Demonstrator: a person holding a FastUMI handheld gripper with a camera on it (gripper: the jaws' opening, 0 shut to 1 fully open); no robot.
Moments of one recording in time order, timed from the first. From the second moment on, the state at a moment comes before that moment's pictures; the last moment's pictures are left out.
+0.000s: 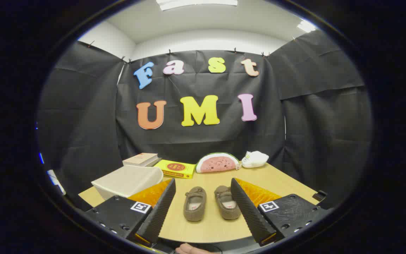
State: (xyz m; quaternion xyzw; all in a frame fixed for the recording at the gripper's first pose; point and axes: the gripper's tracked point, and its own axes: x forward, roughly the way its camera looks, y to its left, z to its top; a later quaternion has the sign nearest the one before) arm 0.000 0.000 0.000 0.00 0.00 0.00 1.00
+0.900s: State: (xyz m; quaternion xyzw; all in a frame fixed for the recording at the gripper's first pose) arm 0.017 -0.017 -0.023 0.02 0.03 0.01 1.00
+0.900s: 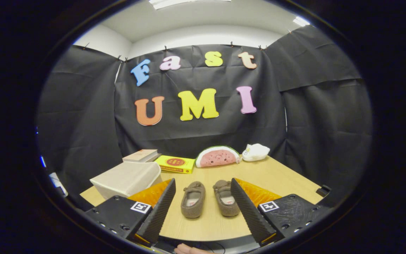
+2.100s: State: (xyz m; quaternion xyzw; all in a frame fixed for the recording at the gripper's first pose) arm 0.204 0.131 -0.083 0.24 0.23 0.30 0.90
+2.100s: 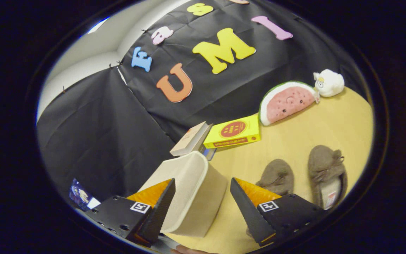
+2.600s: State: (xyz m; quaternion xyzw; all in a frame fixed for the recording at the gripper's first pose) arm 0.228 0.189 -0.124 0.38 0.36 0.40 0.75
